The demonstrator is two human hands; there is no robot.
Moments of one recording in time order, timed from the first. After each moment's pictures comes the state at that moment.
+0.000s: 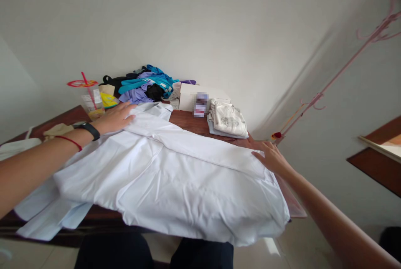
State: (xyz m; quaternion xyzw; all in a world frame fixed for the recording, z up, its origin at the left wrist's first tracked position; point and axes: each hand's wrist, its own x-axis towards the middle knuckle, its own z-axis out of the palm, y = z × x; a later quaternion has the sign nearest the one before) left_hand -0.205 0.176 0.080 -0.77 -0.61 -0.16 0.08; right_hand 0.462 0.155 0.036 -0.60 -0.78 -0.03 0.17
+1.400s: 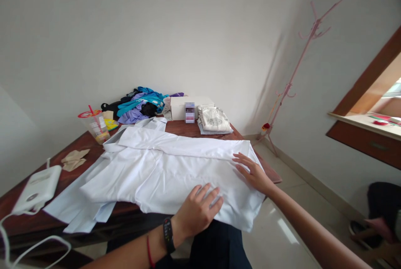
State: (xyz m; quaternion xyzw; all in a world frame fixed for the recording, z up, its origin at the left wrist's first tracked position) left_hand 0.104 -0.059 0.004 -0.94 -0.25 -0.18 0.17; right_hand 0.401 0.007 0.027 -0.52 -0.78 0.14 0.32
